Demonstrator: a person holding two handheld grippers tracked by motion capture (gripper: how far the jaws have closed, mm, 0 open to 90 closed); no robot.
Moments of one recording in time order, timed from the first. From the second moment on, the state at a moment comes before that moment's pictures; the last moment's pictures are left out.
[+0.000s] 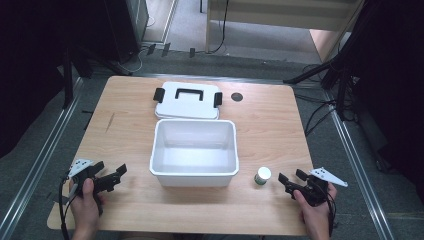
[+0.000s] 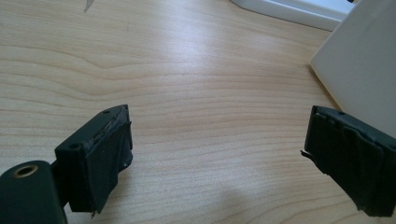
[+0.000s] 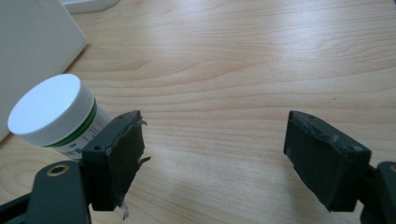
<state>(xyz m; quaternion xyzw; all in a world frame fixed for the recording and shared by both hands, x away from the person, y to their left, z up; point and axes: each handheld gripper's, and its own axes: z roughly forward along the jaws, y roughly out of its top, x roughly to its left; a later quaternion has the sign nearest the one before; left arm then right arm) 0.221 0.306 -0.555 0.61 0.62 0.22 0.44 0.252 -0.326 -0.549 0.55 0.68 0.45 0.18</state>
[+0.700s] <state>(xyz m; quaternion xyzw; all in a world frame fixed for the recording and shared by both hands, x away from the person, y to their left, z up) 0.215 0.309 -0.556 0.61 0.62 0.20 0.45 0.264 -0.300 -0.488 0.49 0.83 0.28 0.09</state>
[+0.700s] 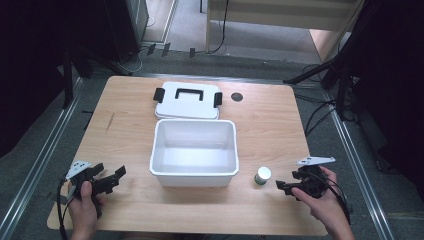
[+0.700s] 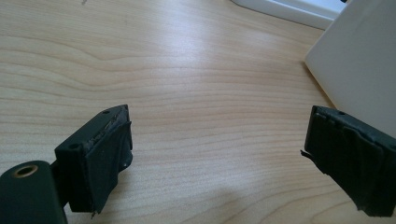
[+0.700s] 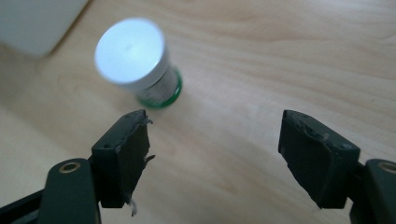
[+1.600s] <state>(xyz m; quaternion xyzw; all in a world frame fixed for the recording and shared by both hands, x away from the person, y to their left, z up) 0.215 0.307 -0.556 0.63 0.61 0.19 0.44 0.308 -0.220 -0.476 0.43 0.90 0.08 0.03</state>
